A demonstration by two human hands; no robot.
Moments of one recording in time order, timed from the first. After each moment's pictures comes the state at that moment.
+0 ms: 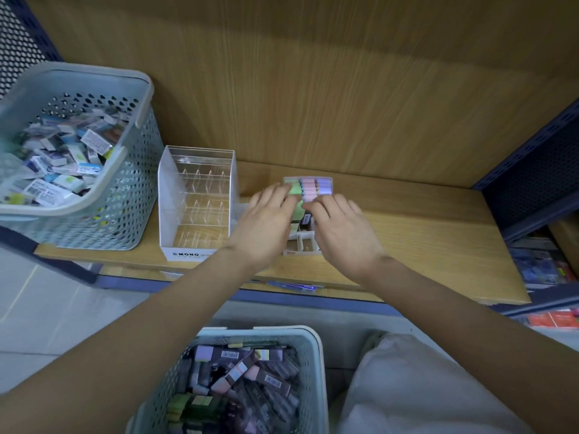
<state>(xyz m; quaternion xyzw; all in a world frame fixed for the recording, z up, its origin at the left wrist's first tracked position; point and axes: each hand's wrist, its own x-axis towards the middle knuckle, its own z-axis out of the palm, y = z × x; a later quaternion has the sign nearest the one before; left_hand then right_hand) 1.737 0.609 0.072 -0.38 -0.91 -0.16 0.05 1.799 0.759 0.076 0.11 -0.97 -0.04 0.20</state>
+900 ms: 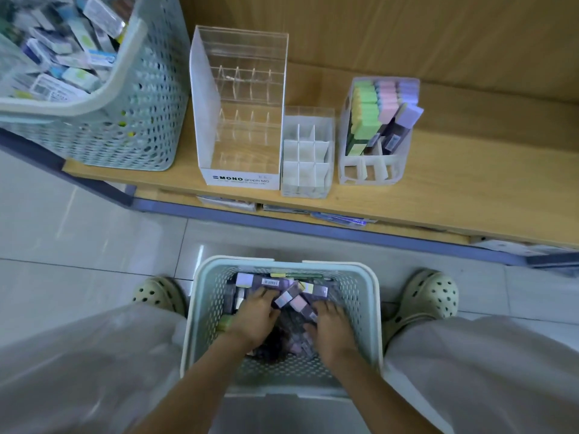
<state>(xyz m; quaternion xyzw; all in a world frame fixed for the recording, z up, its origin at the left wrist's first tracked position) 1.885 0.468 -0.143 -0.17 -0.88 -0.22 -0.37 1.961 0.628 -0.142 -0.15 -0.93 0.20 -0.27</state>
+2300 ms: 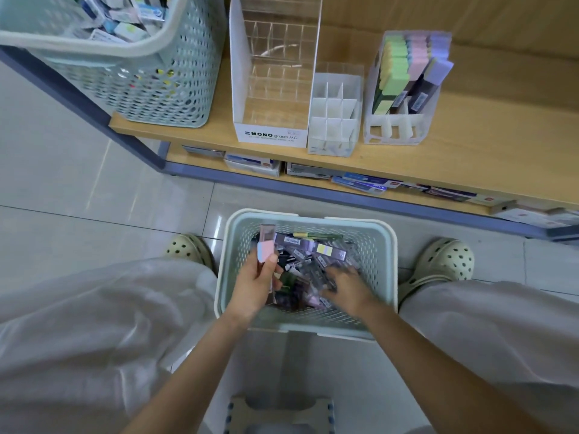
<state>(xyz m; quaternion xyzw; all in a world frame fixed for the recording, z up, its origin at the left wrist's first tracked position) 1.919 0.446 -0.049 0.15 -0.76 -0.58 -0.27 1.963 0.633 -0.125 -0.09 -0.89 0.28 -0.35</state>
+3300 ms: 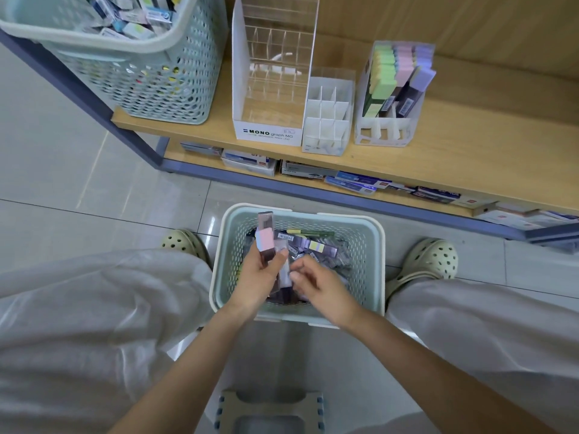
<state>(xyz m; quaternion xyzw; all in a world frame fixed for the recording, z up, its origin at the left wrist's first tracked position) 1.926 0.462 -0.024 0.16 -0.70 -0.64 -0.26 1.971 0.593 -0.049 -0.06 -0.79 0.57 -0.21</state>
